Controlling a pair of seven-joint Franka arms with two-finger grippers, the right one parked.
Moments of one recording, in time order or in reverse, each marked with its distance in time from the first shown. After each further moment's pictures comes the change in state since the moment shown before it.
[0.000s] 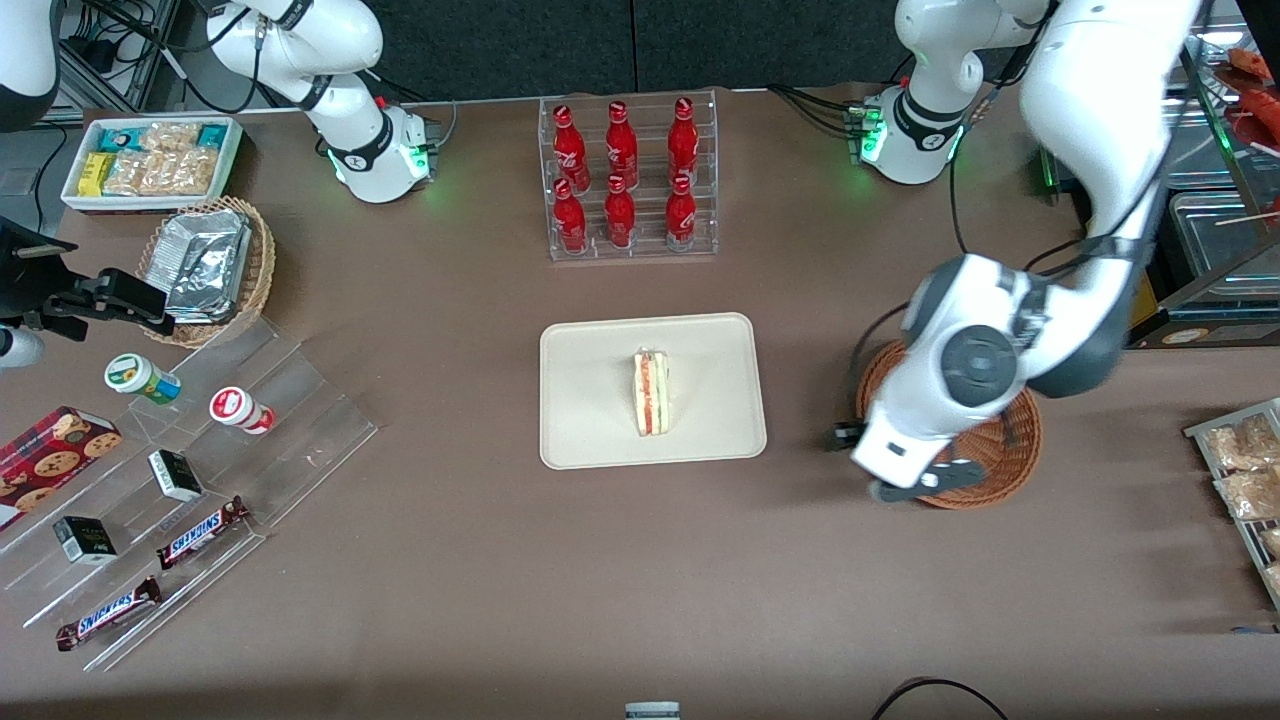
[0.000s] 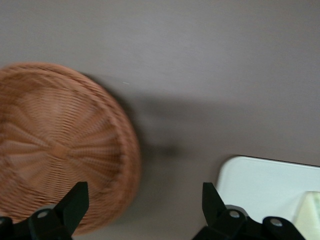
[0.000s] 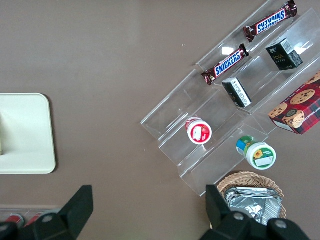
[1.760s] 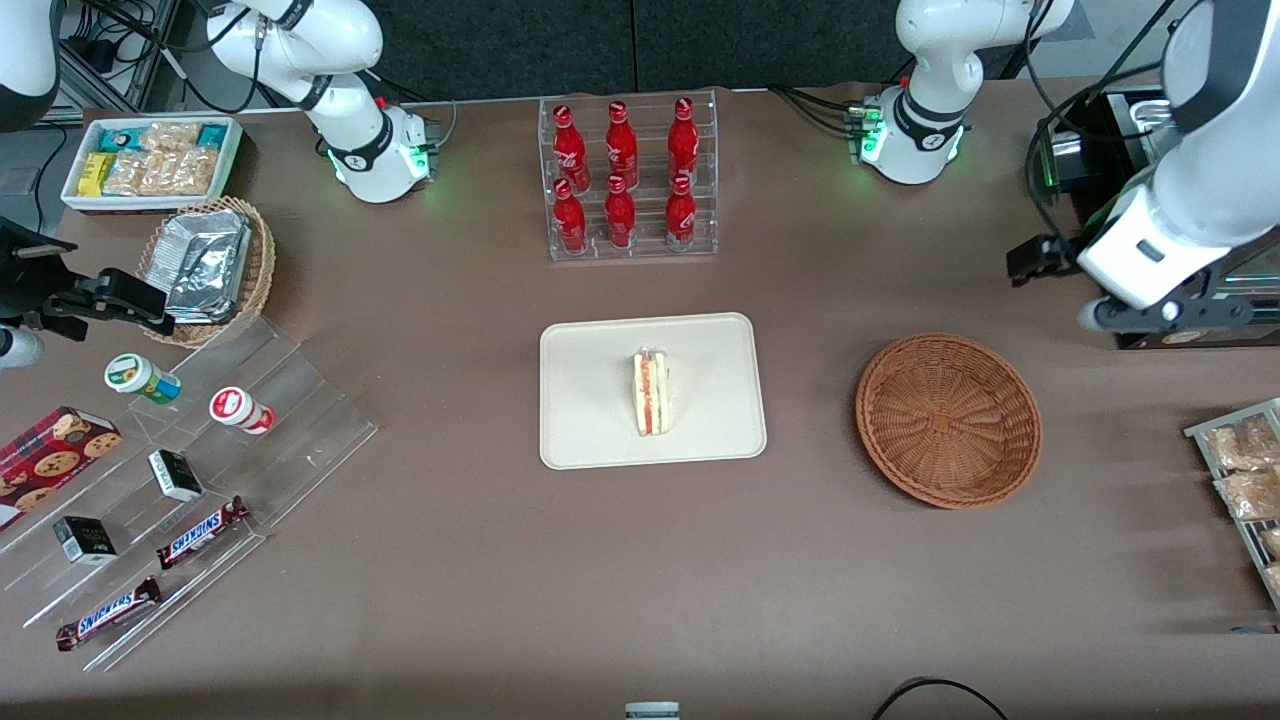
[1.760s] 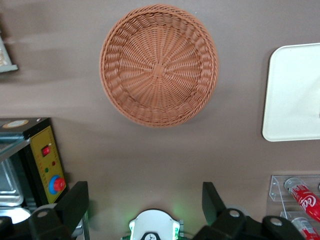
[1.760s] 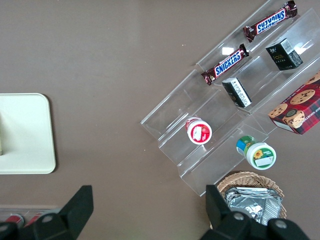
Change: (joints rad) arm 0.034 -0.489 0.217 -0.023 -0.201 -0.514 0.500
